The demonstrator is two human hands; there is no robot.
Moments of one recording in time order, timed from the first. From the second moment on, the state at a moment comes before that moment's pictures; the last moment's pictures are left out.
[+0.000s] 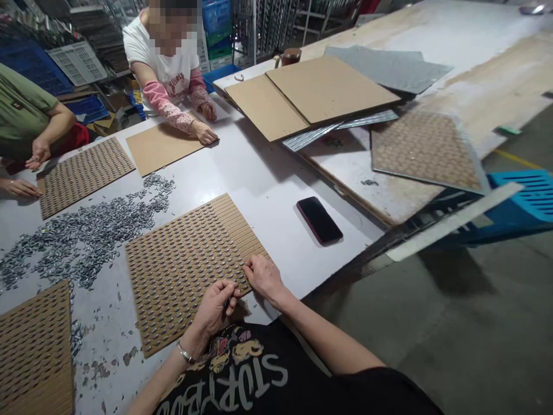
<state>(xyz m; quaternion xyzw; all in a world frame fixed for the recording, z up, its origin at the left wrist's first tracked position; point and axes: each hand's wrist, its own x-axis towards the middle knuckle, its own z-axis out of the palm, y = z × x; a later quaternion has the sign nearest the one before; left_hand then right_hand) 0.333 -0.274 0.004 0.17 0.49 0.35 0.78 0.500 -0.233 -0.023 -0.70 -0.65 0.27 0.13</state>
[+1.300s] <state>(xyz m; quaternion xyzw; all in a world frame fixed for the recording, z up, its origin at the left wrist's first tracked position) 0.333 -0.276 0.000 0.11 0.47 0.39 0.79 0.515 -0.231 -0.009 -0.67 -0.67 0.31 0.06</state>
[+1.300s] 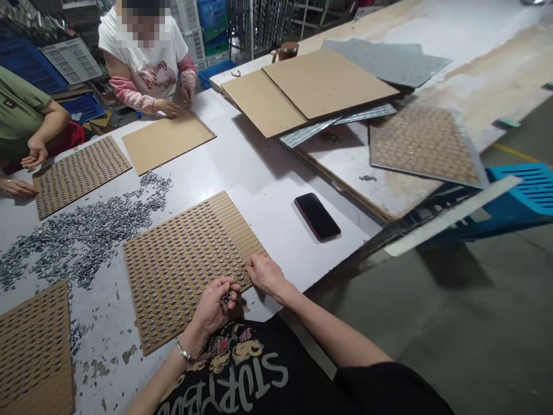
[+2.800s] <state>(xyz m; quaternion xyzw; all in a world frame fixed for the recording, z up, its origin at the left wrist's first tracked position) 0.341 -0.290 0.002 0.20 0.48 0.30 0.80 0.528 -0.221 -0.002 -0.51 -0.83 0.23 -0.03</state>
